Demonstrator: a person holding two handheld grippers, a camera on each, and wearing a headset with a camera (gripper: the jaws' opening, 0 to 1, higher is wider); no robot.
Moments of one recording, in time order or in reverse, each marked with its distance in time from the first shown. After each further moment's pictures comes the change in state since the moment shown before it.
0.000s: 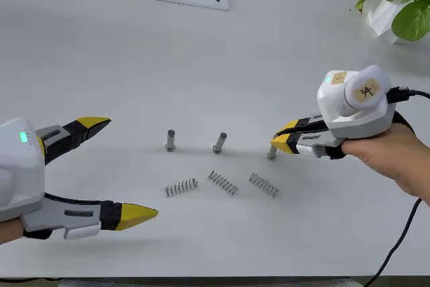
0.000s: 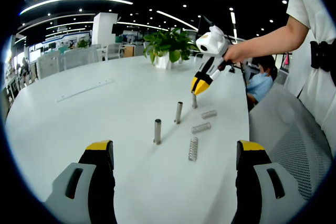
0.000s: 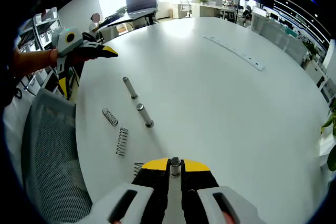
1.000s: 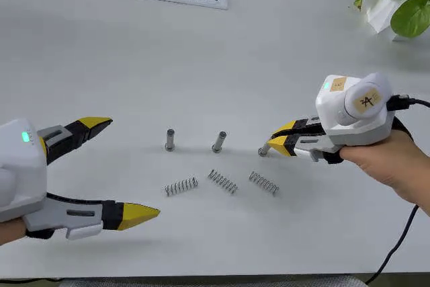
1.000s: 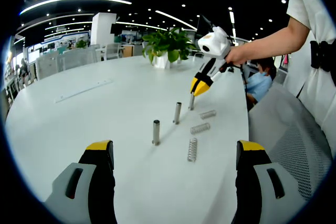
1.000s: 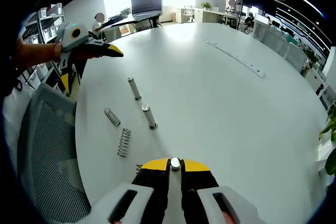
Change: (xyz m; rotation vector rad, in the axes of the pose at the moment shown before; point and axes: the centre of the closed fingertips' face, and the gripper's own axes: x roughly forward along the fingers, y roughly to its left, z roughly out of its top) left arm 0.002 -0.003 0.001 0.006 0.004 -0.008; right arm -0.002 0.014 0.003 -0.043 -0.041 -0.016
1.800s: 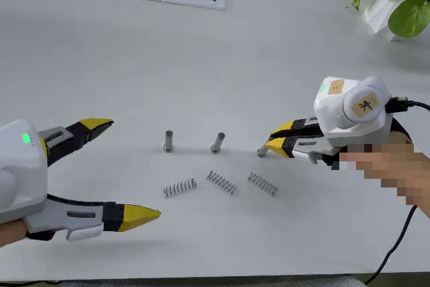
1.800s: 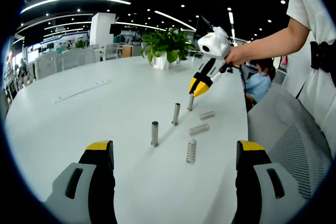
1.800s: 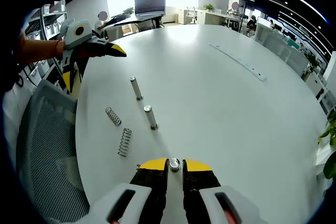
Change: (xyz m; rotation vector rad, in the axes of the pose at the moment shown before) left arm 0.003 -0.002 0.002 0.000 -0.004 -0.011; right arm 0.001 -0.007 -0.002 -0.029 -0.005 -0.001
